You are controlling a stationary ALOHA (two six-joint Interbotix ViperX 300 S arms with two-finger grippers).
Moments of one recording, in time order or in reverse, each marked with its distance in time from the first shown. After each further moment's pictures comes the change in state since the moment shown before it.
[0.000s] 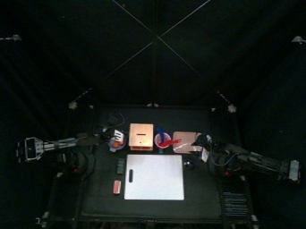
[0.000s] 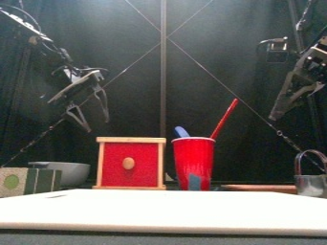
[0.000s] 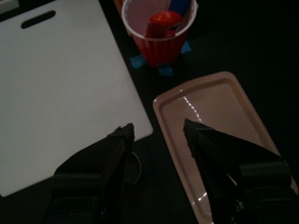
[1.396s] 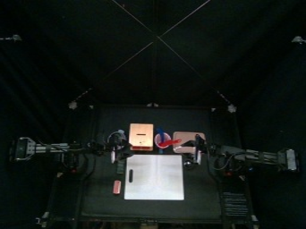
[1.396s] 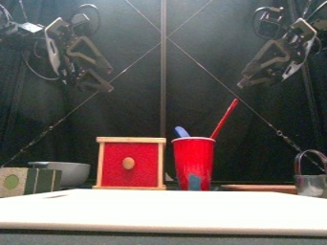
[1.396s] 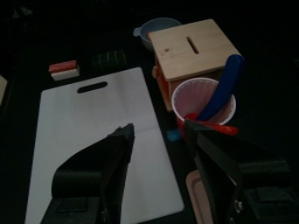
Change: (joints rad) left arm -0.149 -0.015 0.049 0.371 -0.419 0.026; right arm 0.187 0.107 -0.020 0.011 -0.353 0.002
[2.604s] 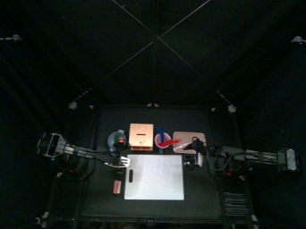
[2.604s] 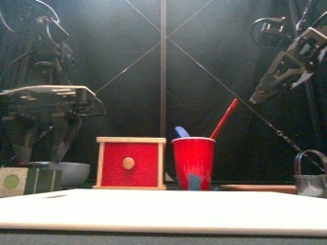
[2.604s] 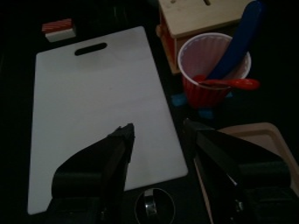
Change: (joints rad) left arm -0.241 0.488 -0.233 -0.942 0.893 -0.307; right arm 0.000 0.000 0.037 0.006 0.144 0.000
